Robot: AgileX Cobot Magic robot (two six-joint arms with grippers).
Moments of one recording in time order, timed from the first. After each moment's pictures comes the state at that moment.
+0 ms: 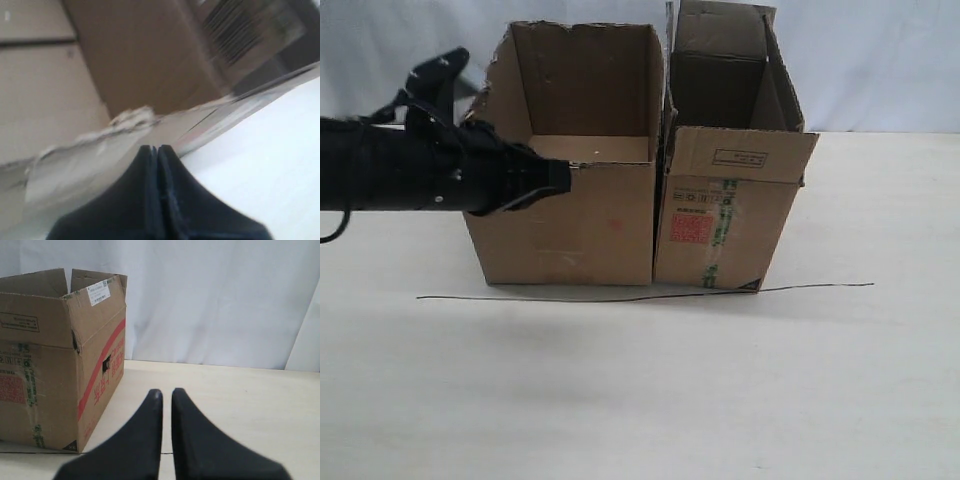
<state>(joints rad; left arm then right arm) -0.39 1.52 -0.84 -1.66 0.39 1.38 0.16 0.00 0.00 -0.13 0.14 0.05</state>
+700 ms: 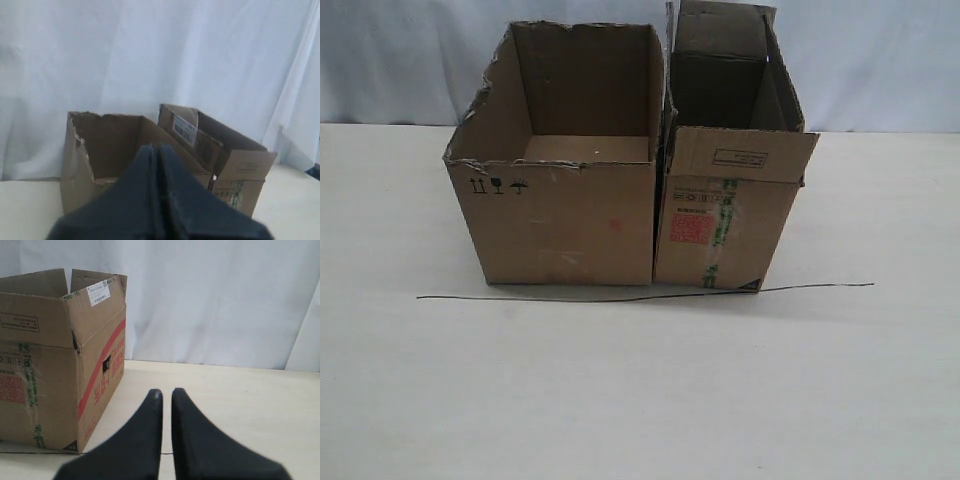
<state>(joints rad) -0.39 0.18 -0.23 -1.73 0.06 1.55 0.16 0.00 0.00 -0.13 0.14 0.05</state>
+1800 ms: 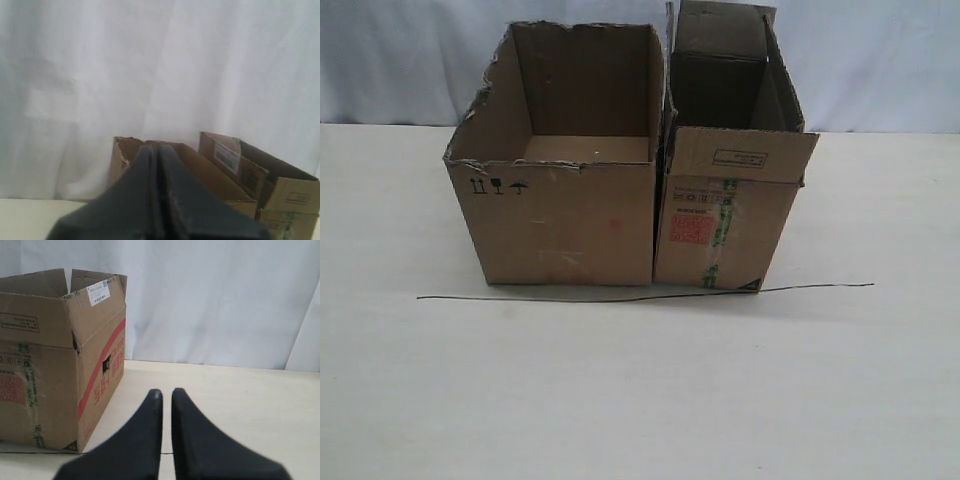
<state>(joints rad) -0.09 0.00 -0.14 -1.74 0.18 1.52 0.16 0.00 0.00 -0.13 0.14 0.05</state>
